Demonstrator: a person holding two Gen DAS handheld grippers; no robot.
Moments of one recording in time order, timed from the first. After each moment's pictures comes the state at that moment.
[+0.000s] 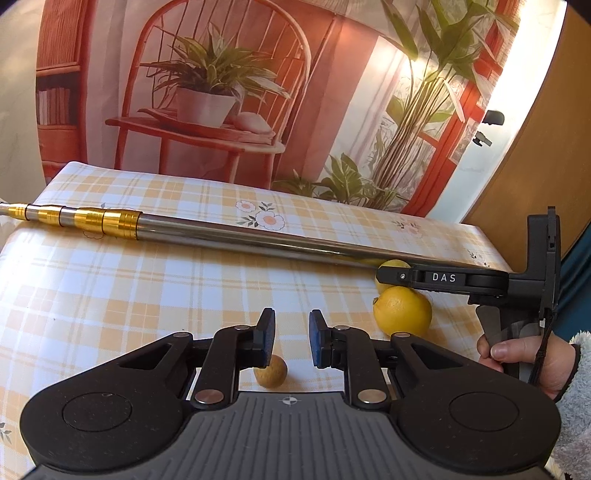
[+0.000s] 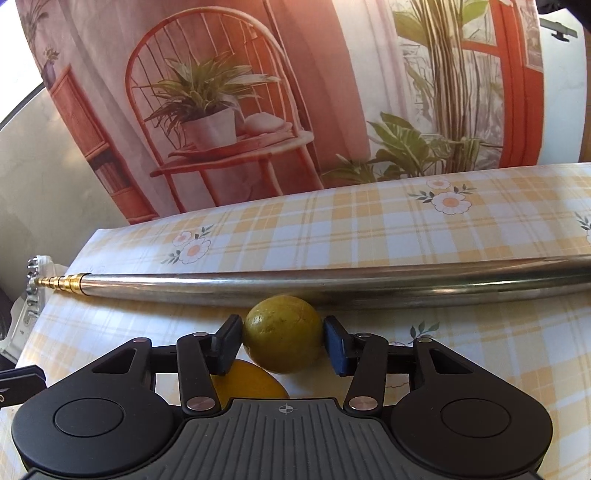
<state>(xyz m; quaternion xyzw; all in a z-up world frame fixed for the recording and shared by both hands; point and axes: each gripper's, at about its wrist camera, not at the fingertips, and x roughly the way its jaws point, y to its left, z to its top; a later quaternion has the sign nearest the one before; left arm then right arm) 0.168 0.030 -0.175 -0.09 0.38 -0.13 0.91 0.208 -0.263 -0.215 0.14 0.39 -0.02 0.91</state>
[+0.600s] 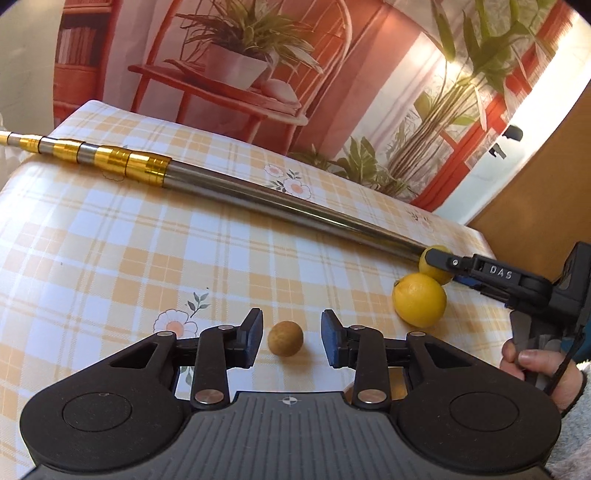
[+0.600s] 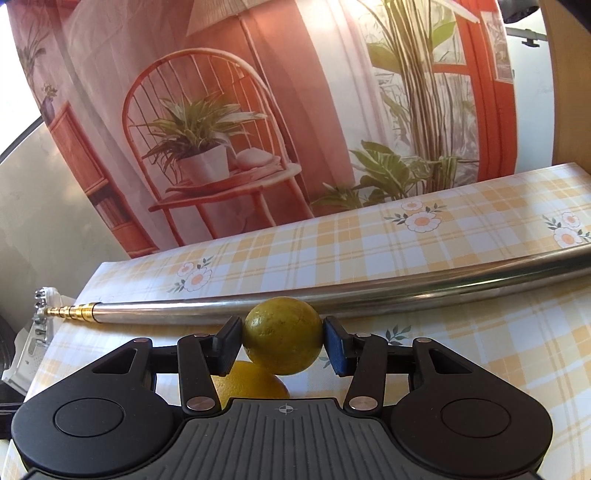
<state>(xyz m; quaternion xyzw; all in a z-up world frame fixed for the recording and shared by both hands) 0.170 0.061 -0.195 -0.15 0.42 -0.13 0.89 0.175 -0.272 -0.190 0.17 0.34 -0.04 0.93</state>
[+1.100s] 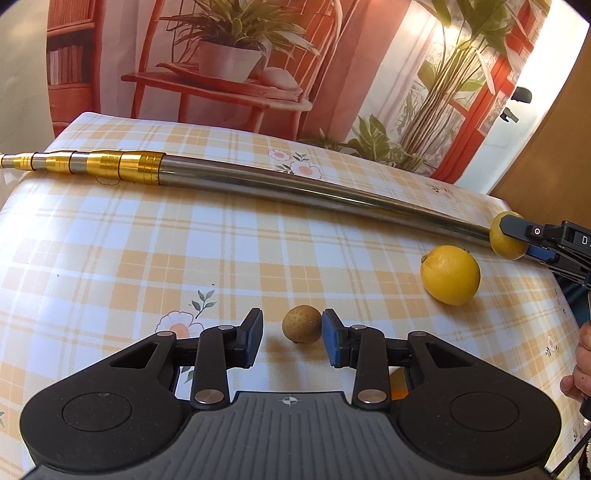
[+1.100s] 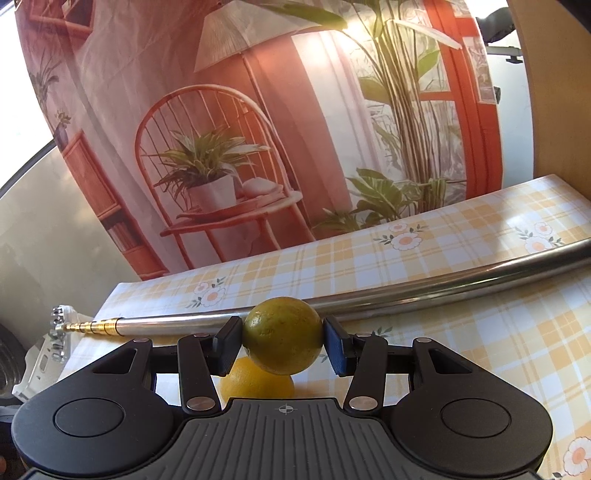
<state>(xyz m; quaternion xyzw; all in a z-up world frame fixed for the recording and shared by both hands) 0.178 0.050 -0.208 -0.09 0.43 -0.11 0.89 0.132 -0.274 -0.163 0.18 0.30 -0.04 0.94</state>
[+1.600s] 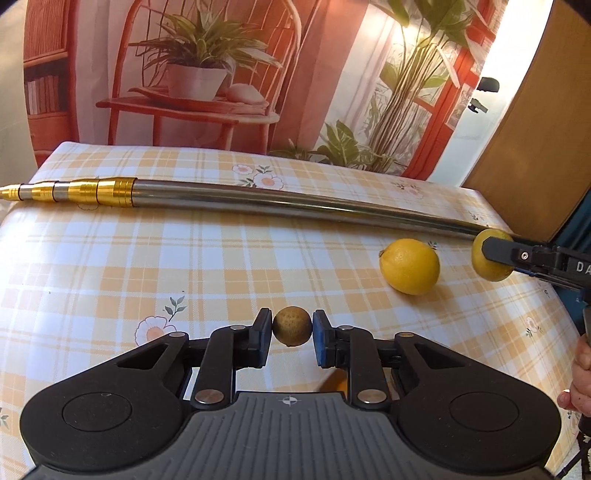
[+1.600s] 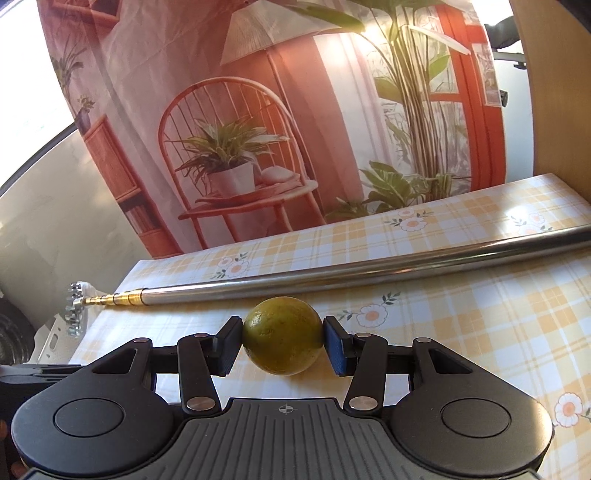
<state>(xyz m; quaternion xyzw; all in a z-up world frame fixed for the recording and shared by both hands) 0.151 0.031 -0.183 -0.06 0.40 -0.15 0.90 0.084 -0.247 -0.154 0.16 0.31 -0.02 0.94</state>
